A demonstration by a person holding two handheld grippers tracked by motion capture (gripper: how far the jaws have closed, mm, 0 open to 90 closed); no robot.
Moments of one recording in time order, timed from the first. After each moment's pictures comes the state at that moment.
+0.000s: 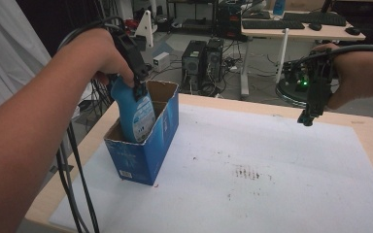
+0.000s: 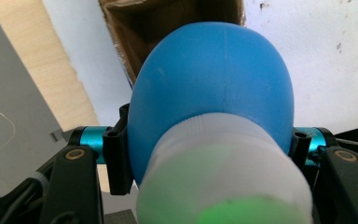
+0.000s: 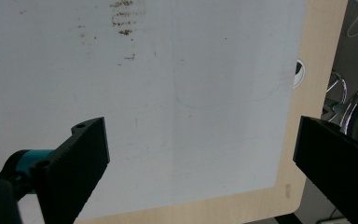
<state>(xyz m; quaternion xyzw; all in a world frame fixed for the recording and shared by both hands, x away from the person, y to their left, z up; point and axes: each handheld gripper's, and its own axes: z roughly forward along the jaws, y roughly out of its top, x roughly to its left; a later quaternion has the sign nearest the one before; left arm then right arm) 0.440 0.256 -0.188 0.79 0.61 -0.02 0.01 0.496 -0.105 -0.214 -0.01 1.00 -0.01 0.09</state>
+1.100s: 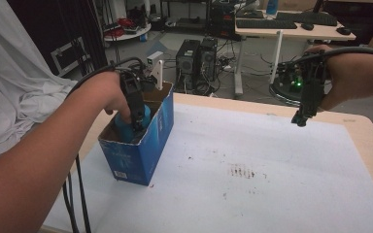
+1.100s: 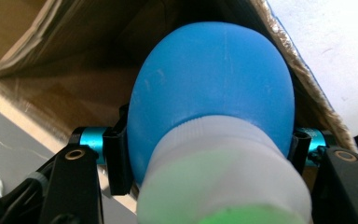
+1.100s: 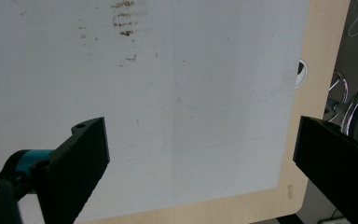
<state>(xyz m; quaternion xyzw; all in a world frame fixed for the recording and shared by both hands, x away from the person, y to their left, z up) 0.438 0.241 -0.268 0.91 0.41 0.00 -0.02 0.494 -0.104 -0.217 0.00 1.00 -0.01 0.10</state>
